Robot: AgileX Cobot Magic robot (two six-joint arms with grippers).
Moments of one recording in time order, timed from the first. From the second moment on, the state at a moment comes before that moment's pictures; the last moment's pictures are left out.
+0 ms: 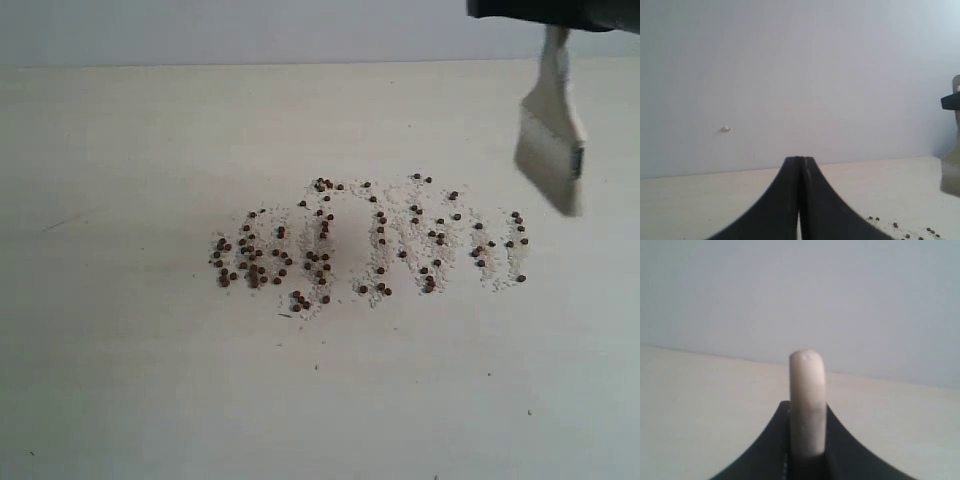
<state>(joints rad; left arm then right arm) 0.06 0.31 0.00 0.96 -0.64 -1.07 0.53 1.29 -0.84 1.63 -0.49 -1.60</state>
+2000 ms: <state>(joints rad) 0.06 0.31 0.00 0.96 -0.64 -1.07 1.13 2.14 -1.07 1.11 -1.22 -0.47</state>
